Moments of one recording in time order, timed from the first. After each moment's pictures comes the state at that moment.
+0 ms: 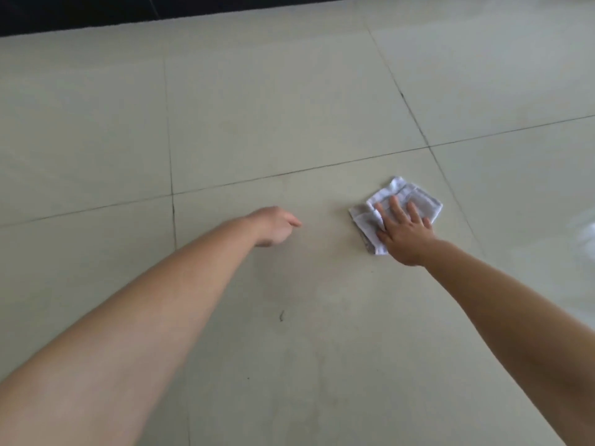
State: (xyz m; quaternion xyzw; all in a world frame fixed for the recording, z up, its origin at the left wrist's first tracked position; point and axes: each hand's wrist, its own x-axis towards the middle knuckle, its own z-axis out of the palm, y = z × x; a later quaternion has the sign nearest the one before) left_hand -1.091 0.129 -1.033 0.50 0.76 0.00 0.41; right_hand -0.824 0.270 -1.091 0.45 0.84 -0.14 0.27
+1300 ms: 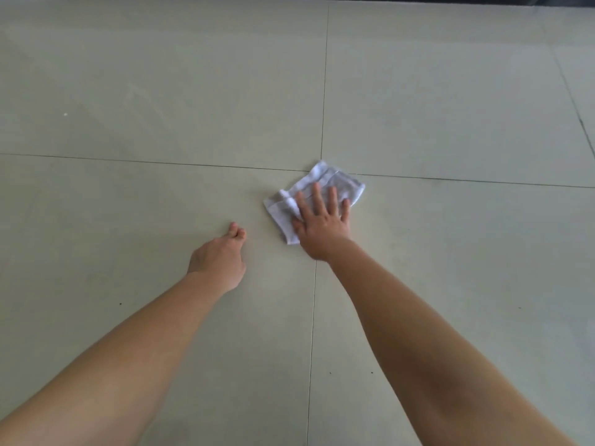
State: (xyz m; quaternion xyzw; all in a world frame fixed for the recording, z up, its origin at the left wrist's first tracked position) left_hand -1.263 -0.159 -1.063 0.32 0.91 -0.10 0.24; right_hand -1.170 0.025 -1.111 0.25 0.94 -0.15 0.18
